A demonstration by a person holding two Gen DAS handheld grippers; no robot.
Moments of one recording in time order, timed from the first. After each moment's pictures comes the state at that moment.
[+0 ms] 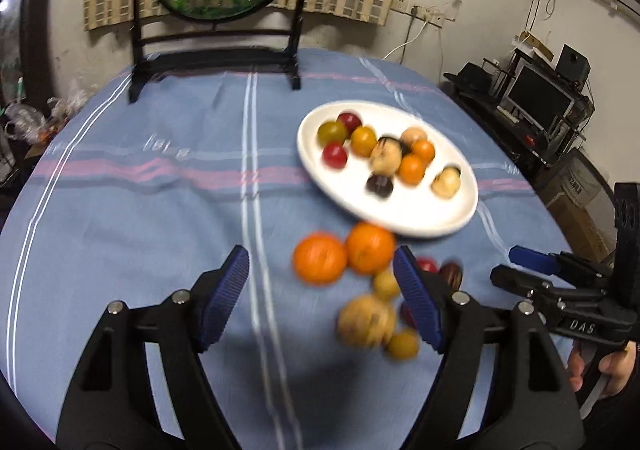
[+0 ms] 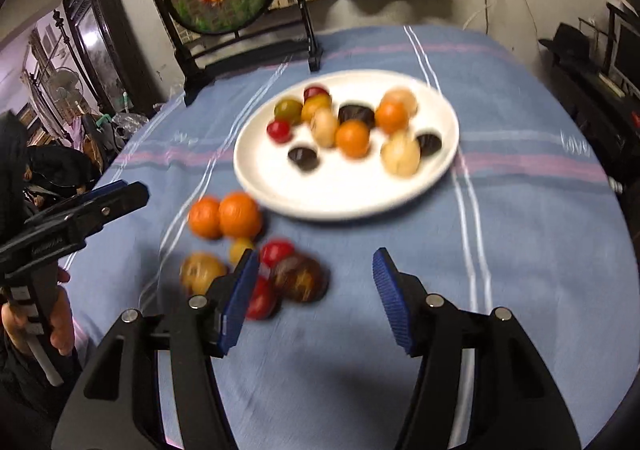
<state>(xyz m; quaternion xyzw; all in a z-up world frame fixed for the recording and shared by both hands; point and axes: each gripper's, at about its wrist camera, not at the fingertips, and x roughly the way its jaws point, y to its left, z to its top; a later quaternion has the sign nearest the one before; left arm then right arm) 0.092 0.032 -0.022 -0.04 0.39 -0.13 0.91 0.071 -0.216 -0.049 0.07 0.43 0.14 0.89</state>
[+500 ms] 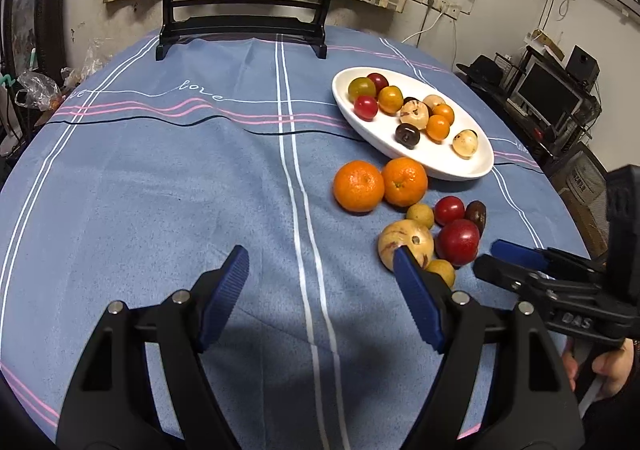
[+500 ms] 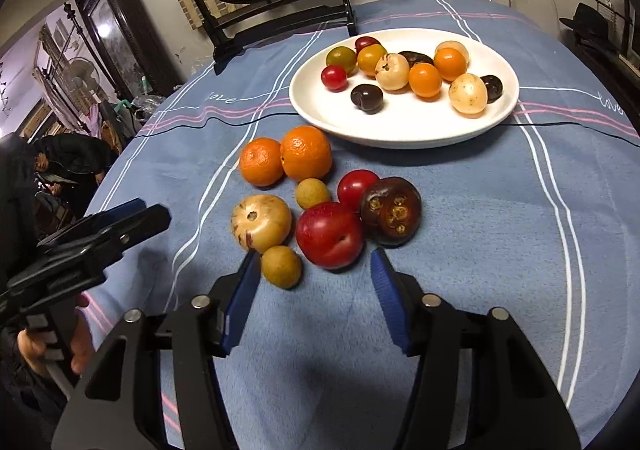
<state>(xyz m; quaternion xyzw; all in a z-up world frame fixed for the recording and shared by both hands) 0.057 0.066 -0.050 -0.06 0.42 -0.12 0.90 0.059 -0.164 -0.074 0.09 0.46 0.18 0.87</state>
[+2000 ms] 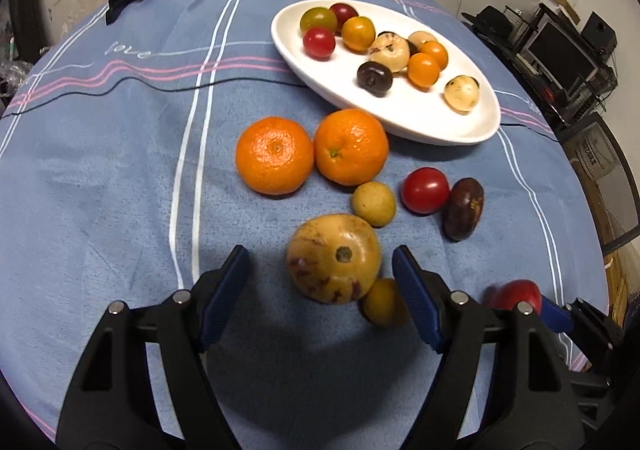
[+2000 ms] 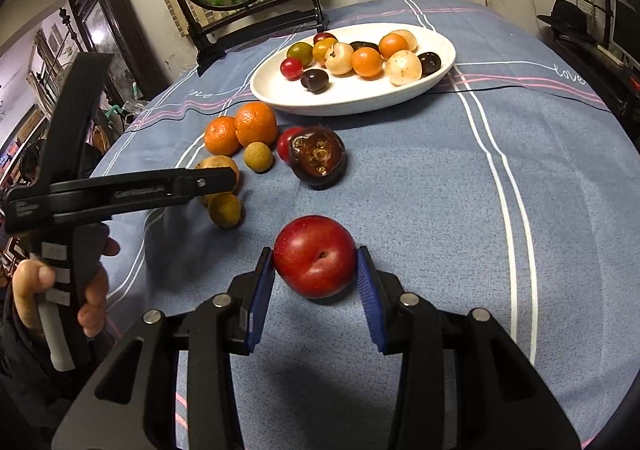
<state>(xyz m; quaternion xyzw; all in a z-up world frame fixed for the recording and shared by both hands) 0.105 -0.017 -0.088 -0.04 0.51 -0.11 0.85 0.013 -0.219 -0.084 0.09 0.44 0.16 0.88</state>
